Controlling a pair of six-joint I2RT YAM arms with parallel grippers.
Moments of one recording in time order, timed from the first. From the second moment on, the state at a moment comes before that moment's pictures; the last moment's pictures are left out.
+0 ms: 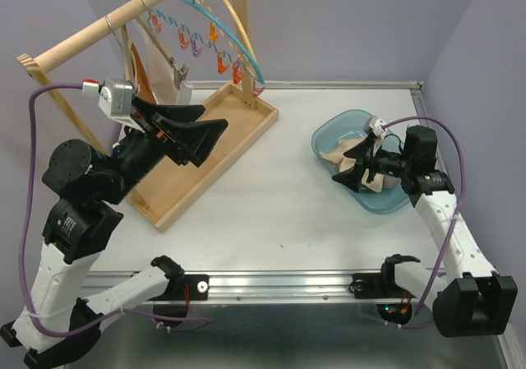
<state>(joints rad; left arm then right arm) -0.64 0.83 1.47 -0.39 0.15 -0.46 0.02 1.01 0.83 -0.31 -1.03 -0.30</state>
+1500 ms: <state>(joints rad) -0.63 1.13 1.98 -0.77 -0.65 -0.24 0.02 0.96 0.83 -0.32 -1.05 -0.29</state>
